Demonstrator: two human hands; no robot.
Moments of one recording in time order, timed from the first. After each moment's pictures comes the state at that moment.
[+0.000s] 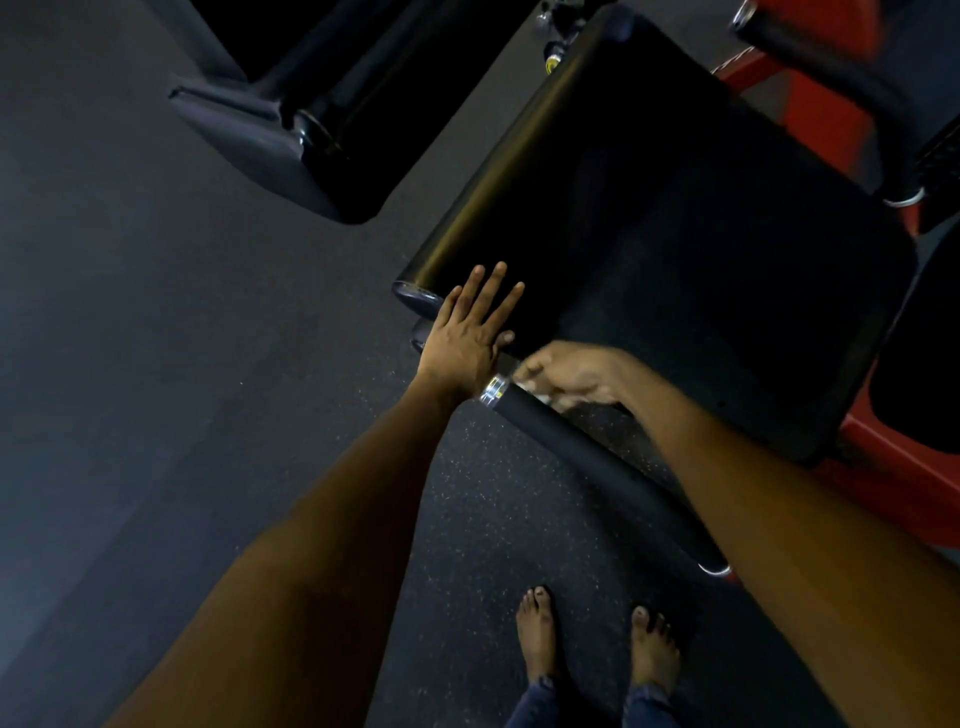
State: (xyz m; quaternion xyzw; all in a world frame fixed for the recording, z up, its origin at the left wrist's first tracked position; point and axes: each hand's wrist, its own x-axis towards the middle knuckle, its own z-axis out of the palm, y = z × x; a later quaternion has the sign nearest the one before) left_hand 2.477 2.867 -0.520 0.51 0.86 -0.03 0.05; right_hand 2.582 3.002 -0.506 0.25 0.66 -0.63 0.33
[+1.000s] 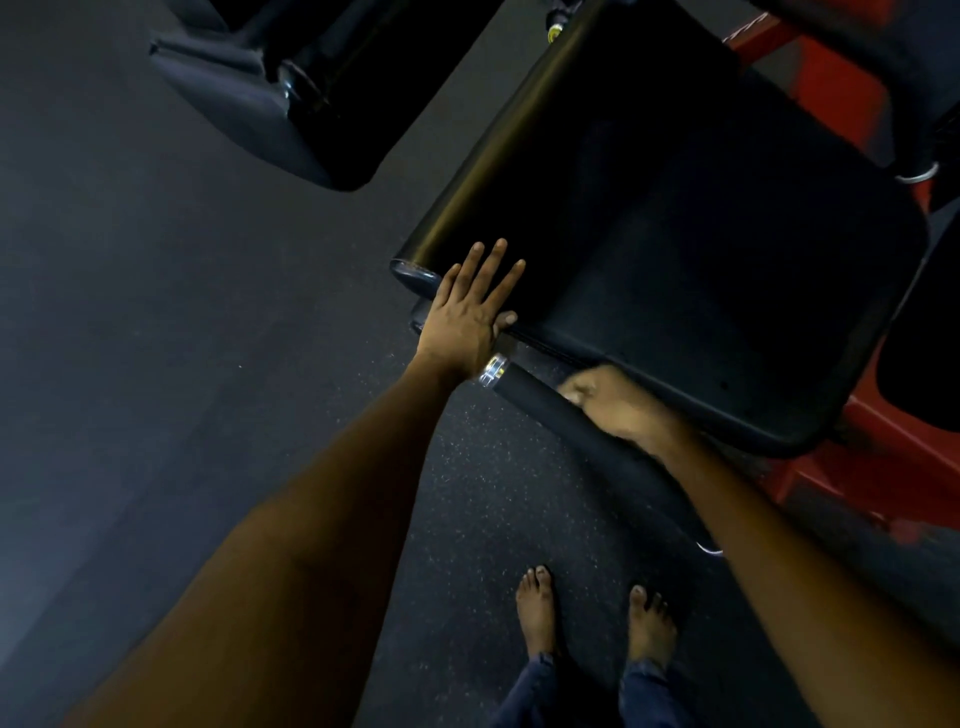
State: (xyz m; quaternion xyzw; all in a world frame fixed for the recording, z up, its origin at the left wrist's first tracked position) left_hand 2.479 2.868 -0.519 0.49 0.87 -0.06 0.05; right_hand 2.647 2.989 -0.527 0.31 0.74 -0.56 0.21
